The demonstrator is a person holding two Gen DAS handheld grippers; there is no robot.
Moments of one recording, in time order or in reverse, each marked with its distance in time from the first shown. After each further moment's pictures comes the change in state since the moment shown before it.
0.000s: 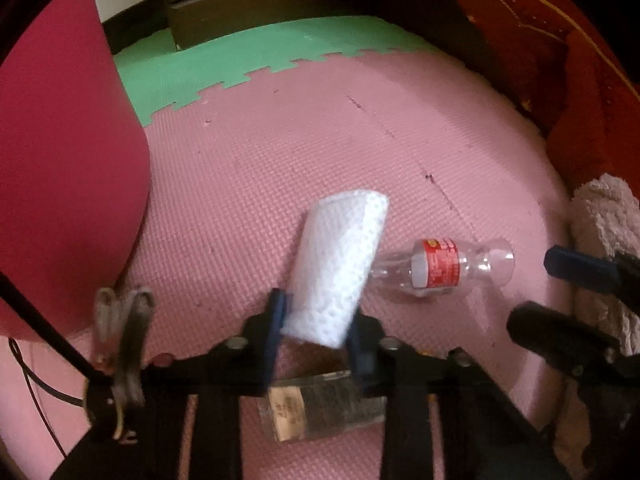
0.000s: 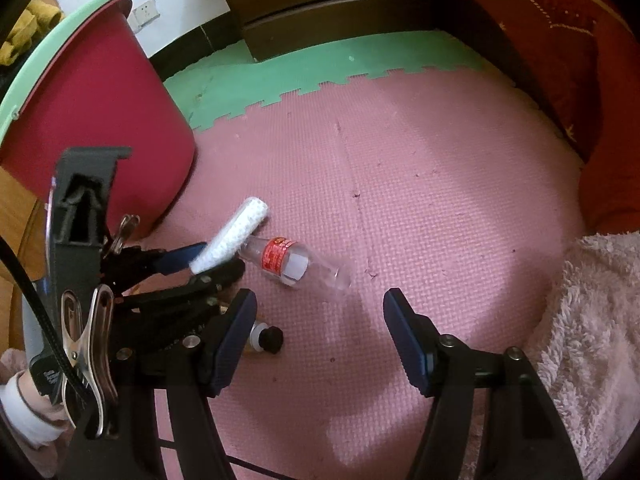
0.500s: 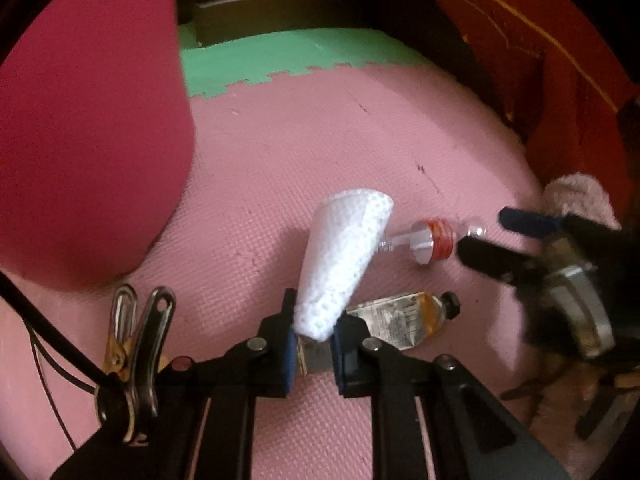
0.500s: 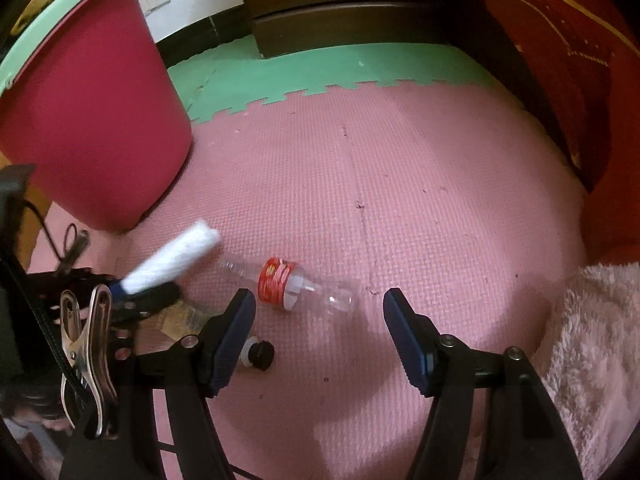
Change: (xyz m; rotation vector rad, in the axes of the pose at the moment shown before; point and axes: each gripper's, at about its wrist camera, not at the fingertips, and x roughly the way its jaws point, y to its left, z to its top) left arm -0.041 0.026 -0.026 -0.058 -0.029 -0.050; right arm 0.014 0.013 0.004 -0.085 -0.021 -0.057
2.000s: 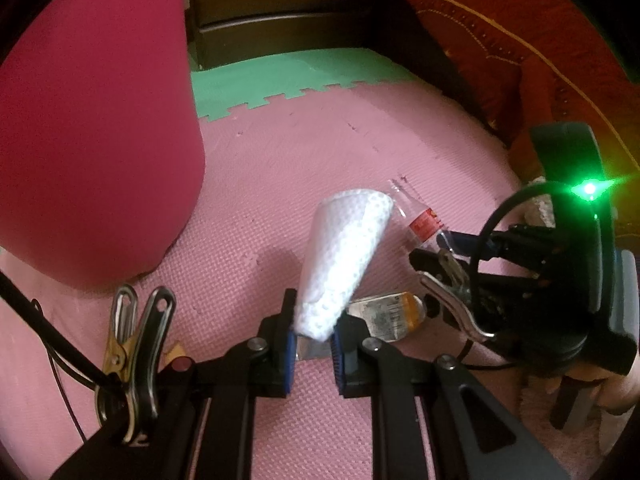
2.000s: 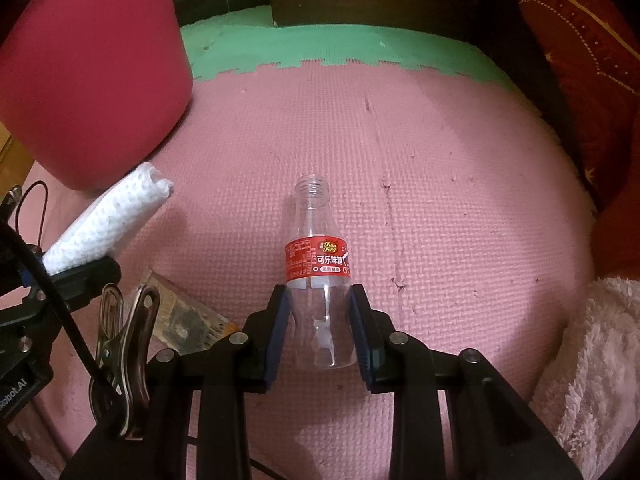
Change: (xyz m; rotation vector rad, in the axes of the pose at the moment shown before) left arm -0.029 -0.006 -0.012 0.038 -0.057 -0.004; right arm 0.026 0.020 -0.009 -0.090 0.053 -0.075
